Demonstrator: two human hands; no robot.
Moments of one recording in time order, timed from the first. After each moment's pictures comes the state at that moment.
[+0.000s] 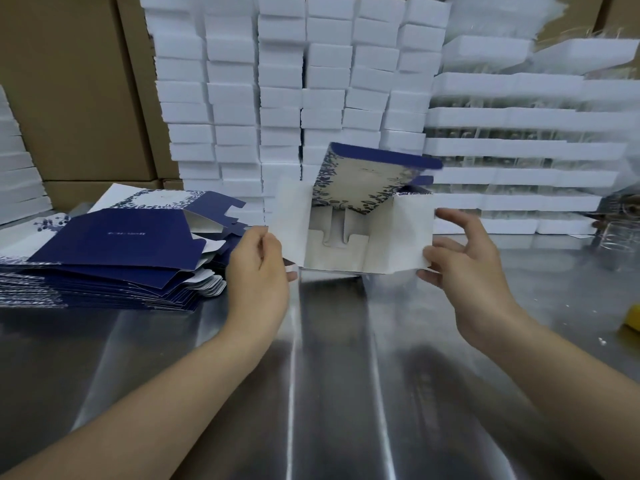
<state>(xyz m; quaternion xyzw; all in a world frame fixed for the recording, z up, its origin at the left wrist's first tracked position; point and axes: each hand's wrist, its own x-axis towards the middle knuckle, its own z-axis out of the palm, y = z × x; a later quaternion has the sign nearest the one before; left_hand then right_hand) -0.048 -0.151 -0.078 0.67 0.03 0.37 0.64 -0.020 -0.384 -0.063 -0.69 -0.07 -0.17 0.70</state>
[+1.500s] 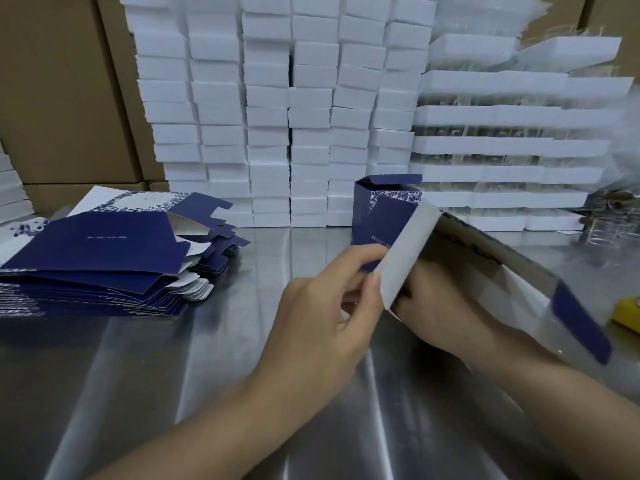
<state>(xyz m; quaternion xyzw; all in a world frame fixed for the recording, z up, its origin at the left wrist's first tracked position) -0.098 -0.212 -0.086 0.76 -0.27 0.34 0.49 -0.028 -0.382 -0.073 -0.91 -0.24 -0.19 0.27</state>
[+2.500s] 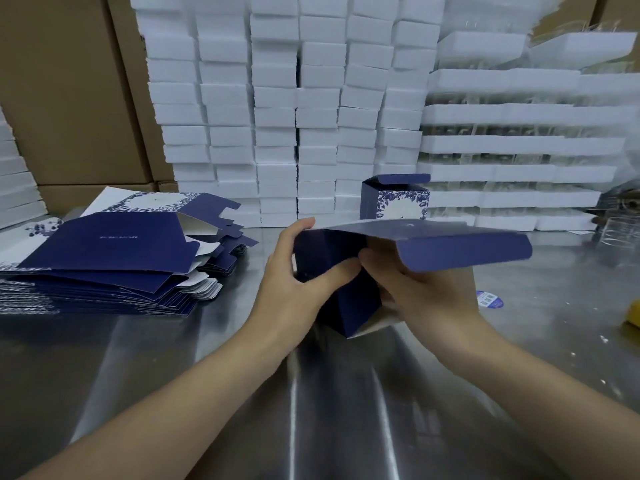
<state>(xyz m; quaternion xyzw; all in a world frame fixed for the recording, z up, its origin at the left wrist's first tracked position) -0.066 -0.178 -0.079 0.68 -0.09 0.21 0.70 -0.058 -0.349 -0.072 -0.70 -0.27 -0.16 0.64</state>
